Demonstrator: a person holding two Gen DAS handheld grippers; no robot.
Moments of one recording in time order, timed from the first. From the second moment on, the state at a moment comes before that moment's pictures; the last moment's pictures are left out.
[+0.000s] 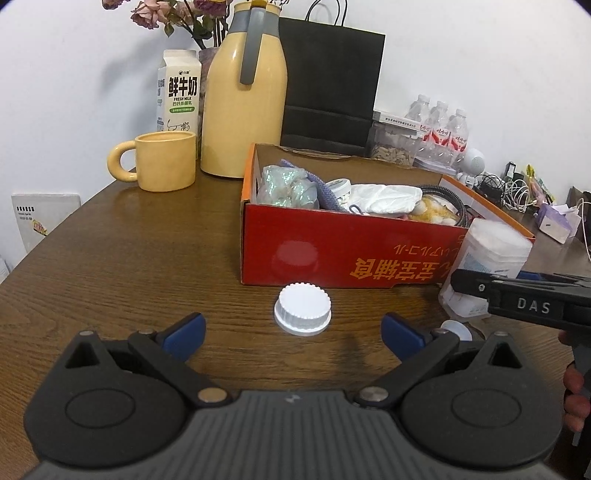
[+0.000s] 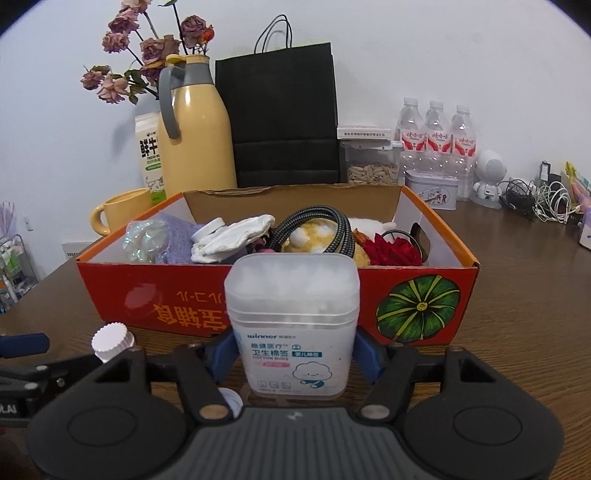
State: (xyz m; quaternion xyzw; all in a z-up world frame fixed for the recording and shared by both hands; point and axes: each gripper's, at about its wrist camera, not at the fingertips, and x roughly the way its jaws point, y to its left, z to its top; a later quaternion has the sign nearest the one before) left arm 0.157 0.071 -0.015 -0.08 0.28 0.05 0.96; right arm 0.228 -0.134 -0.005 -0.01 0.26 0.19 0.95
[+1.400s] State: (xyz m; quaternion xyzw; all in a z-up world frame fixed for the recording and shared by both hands) left arm 0.213 0.058 -0.024 -0.03 0.33 0.09 0.94; right arm 0.189 -0.175 0.008 -0.01 0.16 0.18 0.97
